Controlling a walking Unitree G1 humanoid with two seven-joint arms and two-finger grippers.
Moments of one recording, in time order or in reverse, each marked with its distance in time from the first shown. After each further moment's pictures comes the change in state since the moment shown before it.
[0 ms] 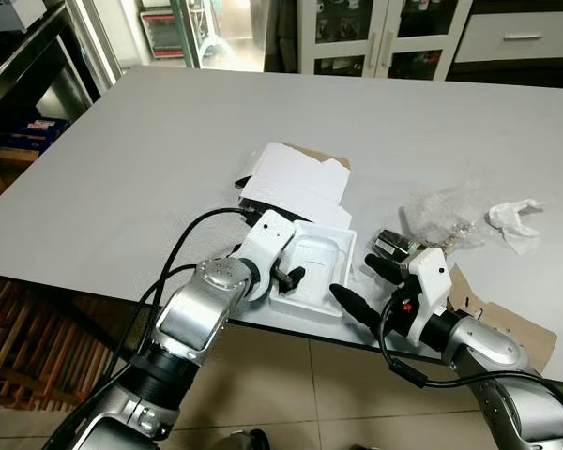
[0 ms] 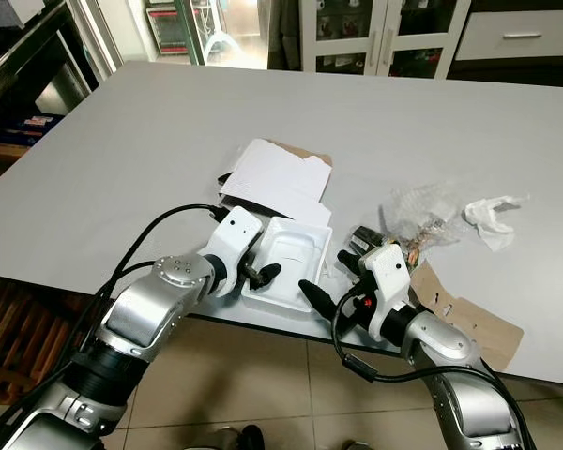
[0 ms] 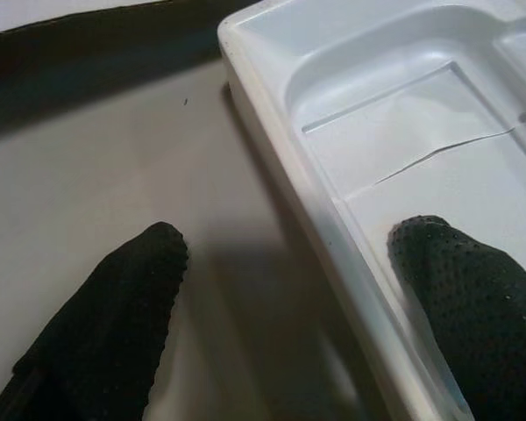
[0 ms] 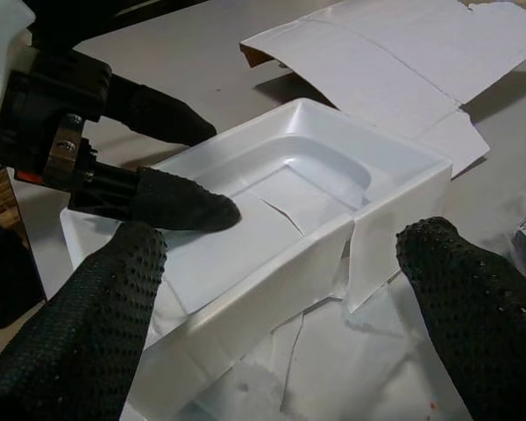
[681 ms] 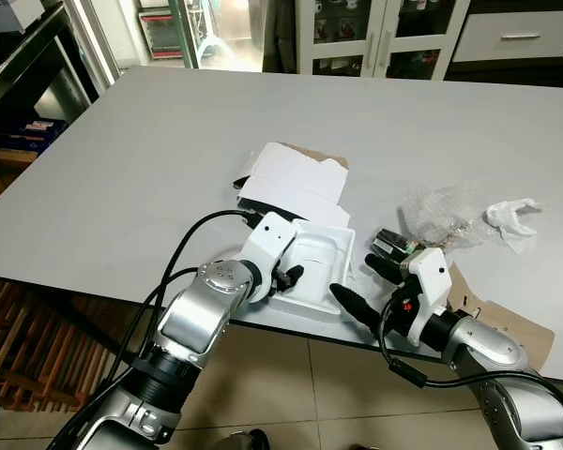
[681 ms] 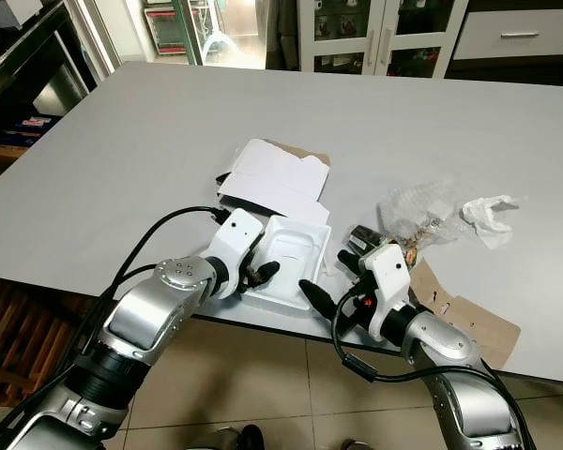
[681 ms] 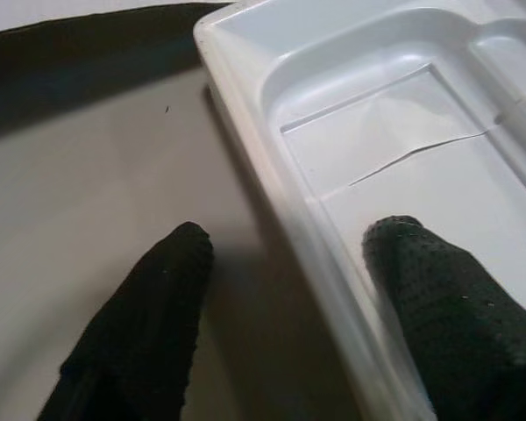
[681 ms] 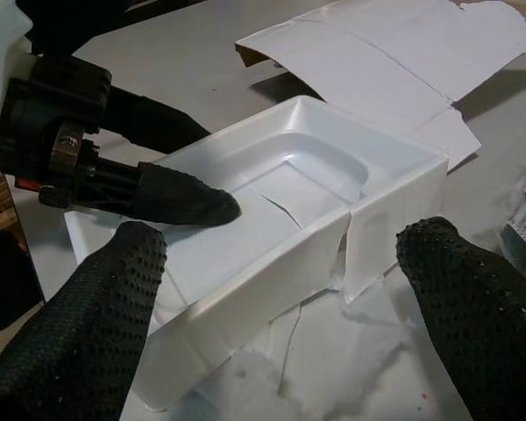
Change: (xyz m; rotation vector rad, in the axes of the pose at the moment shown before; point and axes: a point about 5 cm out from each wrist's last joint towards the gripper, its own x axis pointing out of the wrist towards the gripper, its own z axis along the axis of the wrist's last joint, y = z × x) left arm 0.002 -0.003 -0.002 -0.006 -0.012 -0.009; right arm 0.000 0.000 0.000 0.000 0.000 -0.003
